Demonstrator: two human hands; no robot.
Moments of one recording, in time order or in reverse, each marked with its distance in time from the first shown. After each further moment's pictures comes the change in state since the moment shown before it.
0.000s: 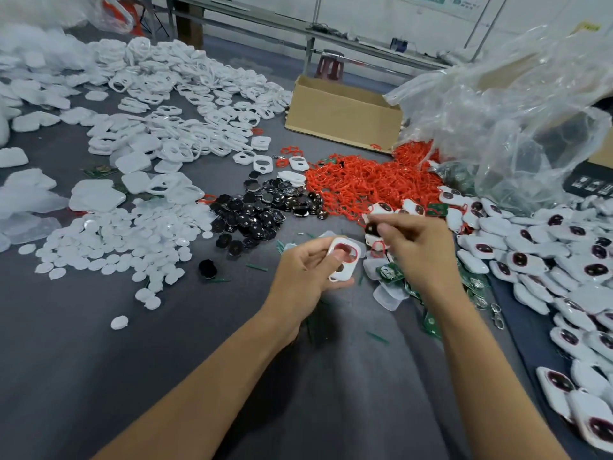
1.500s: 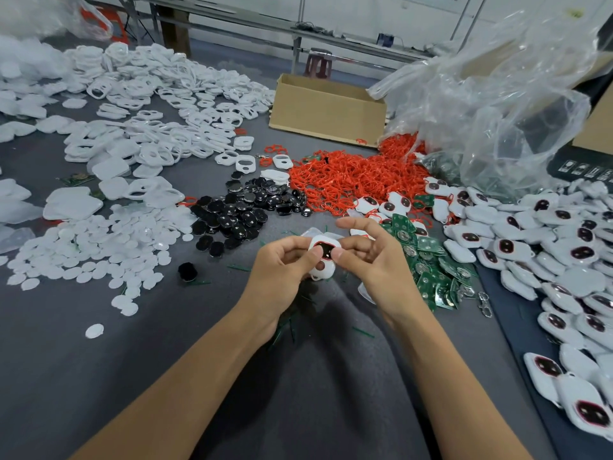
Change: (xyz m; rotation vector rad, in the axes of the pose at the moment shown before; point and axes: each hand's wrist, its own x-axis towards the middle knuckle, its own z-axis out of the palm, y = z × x) left_hand 0.002 0.002 -0.001 0.130 0.109 -0.057; right_hand -0.029 0.008 0.020 0.561 -0.229 0.104
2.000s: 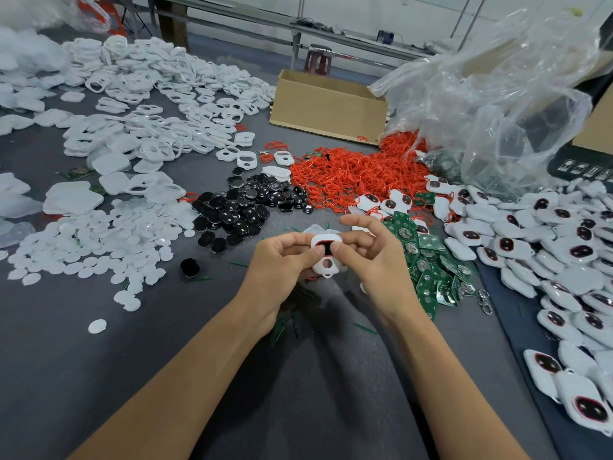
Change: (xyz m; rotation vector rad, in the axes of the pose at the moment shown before) left_hand 0.000 0.007 -0.005 -0.085 -0.035 -0.069; right_hand -0.001 0.003 0.009 0.023 0.075 -0.027
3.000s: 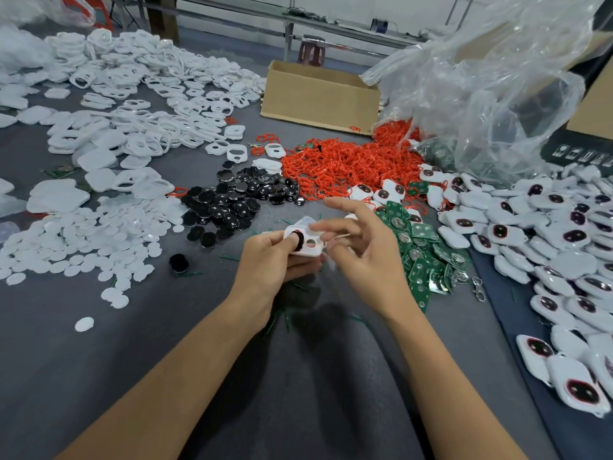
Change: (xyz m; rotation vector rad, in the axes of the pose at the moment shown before) left_hand -0.001 -0.001 0.008 -0.072 0.054 -0.042; right_hand -0.009 -0.009 0.001 -0.358 -0.024 -0.193
